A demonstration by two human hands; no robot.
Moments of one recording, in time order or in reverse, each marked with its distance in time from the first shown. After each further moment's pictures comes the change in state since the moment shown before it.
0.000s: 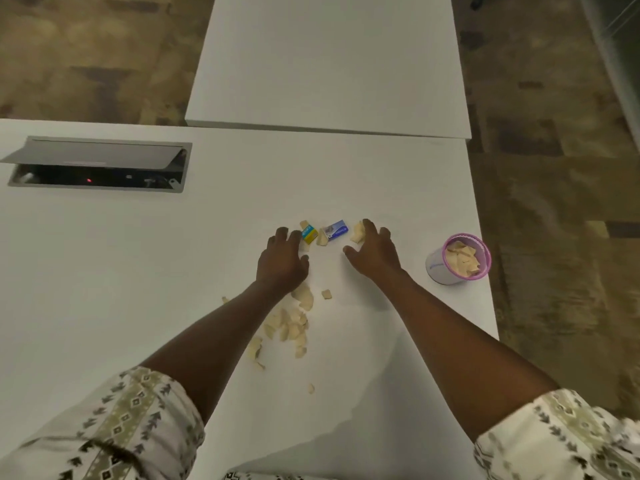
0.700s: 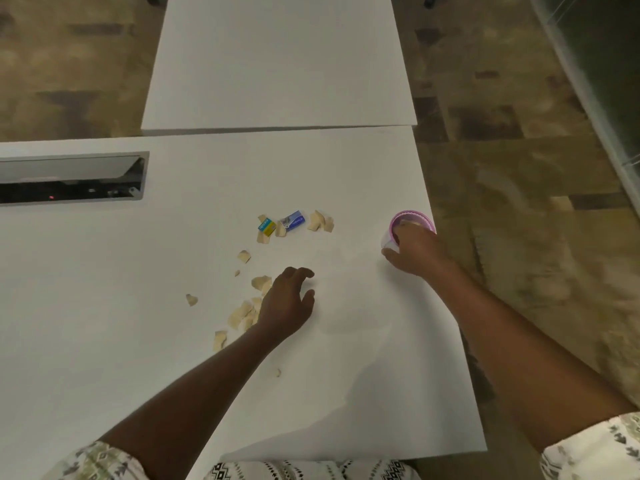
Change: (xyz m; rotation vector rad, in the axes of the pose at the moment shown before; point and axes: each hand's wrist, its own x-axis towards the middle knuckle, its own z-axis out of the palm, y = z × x) left_hand -0.093 0.064 0.054 -0.182 -0.070 0.170; right_hand -0.038 0.136 -0.100 -0.403 0.058 -0.106
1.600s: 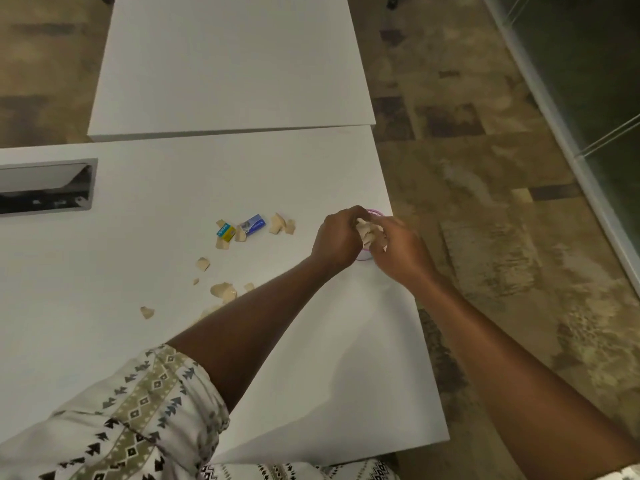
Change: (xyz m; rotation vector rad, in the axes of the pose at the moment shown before) left_hand 0.083 0.180 0.001 -0.333 -0.015 0.157; right_hand -0.042 0.022 -0.023 0.429 0.301 -0.051
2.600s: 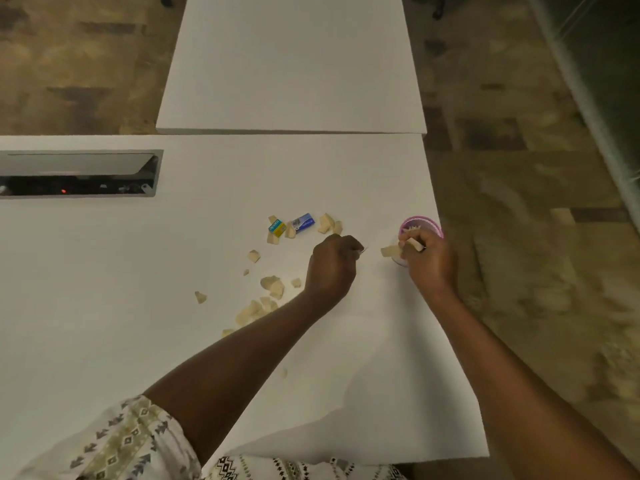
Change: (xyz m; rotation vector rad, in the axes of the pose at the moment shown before) left_hand -0.066 -0.072 -0.066 0.035 0.207 -0.108; right_hand -0.006 -0.056 0.049 0.348 0.196 0.294
